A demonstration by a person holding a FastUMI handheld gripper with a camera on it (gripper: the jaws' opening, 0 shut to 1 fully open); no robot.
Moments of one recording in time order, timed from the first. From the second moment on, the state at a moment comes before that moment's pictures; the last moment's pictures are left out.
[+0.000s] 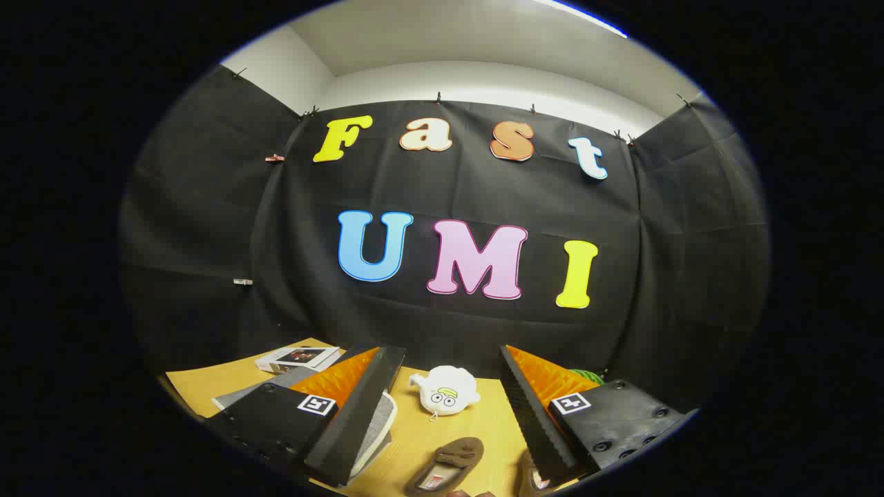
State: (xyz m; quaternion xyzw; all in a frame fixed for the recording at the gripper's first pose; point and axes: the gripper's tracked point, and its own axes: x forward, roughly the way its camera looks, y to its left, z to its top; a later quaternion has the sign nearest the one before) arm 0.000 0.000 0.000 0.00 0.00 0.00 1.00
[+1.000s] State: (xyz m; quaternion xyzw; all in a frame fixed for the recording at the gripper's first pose) arm -0.017 -0.029 -0.005 0.02 0.01 -0.02 1.00
